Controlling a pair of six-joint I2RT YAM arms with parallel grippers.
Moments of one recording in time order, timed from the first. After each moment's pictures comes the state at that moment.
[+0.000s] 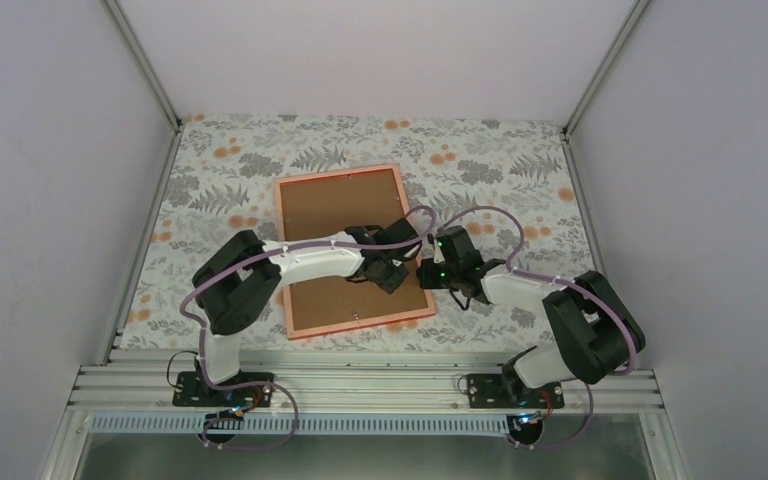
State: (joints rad) left arm -0.97 1.91 1.30 -0.59 -0.10 -0.23; right arm 0.55 1.45 0.55 -0.04 -0.16 0.48
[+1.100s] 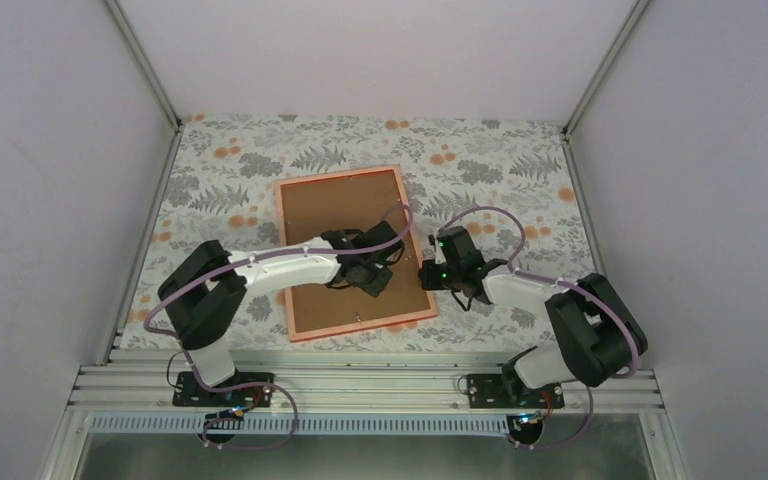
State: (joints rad) left arm -0.97 1.76 1.17 -0.62 -0.12 -0.32; right arm 0.54 1.44 0.55 -0.05 -0.16 0.47
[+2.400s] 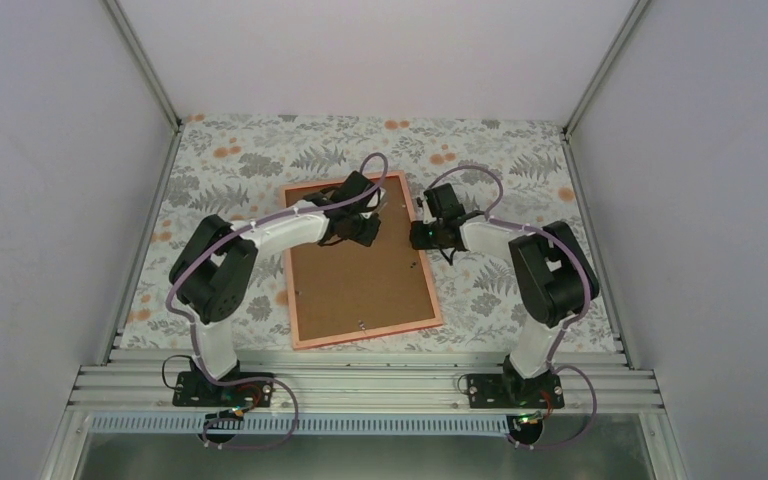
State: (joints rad) left arm -0.69 1.85 1.28 -0.44 -0.02 -0.22; right arm 0.45 1.78 0.97 -0.20 -0.12 0.34
